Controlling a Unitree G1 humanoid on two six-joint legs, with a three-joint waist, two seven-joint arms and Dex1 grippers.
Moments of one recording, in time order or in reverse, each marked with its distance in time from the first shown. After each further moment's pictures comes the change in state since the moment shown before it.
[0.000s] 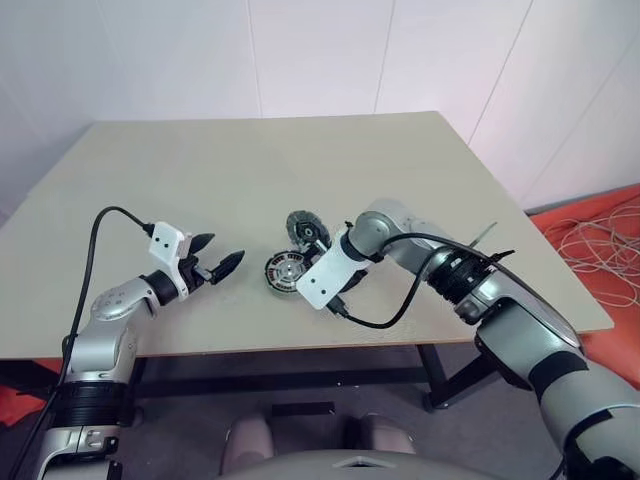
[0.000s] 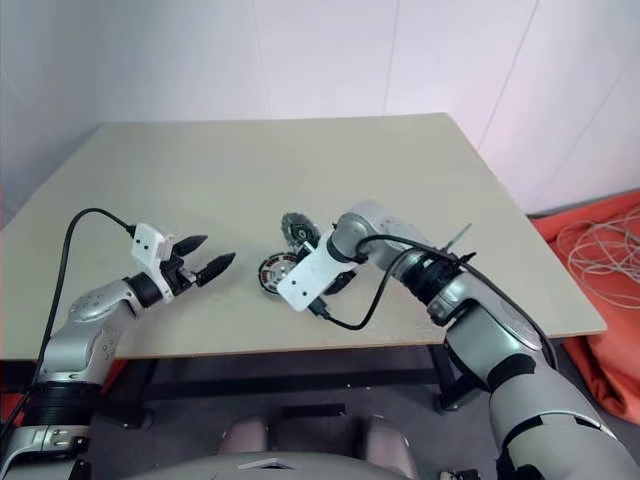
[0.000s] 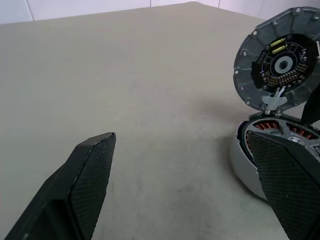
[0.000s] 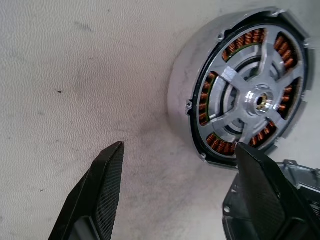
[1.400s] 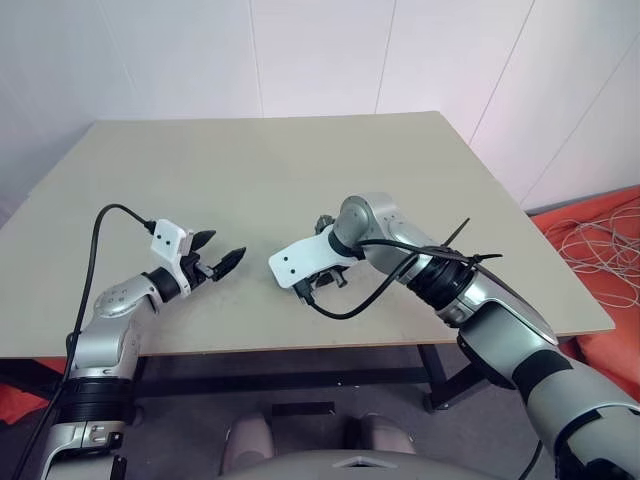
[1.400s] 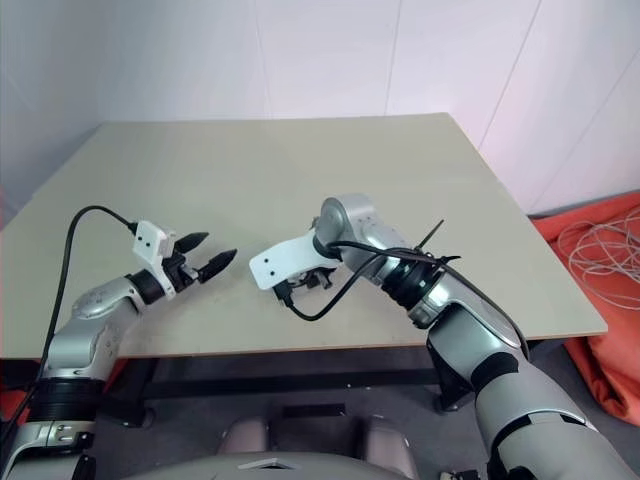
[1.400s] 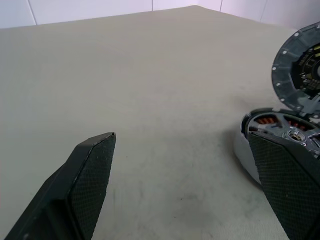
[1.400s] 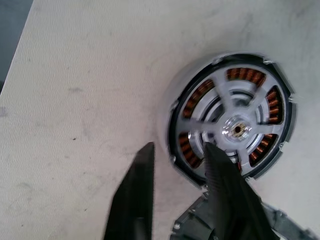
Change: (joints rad) left arm -0.025 -0.016 0.002 0.018 0.014 -0.009 0.001; right arm -0.010 0.085 -0.011 -0.208 -0.008 0.595 0.182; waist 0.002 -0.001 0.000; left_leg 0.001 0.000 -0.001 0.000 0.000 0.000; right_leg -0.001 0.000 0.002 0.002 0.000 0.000
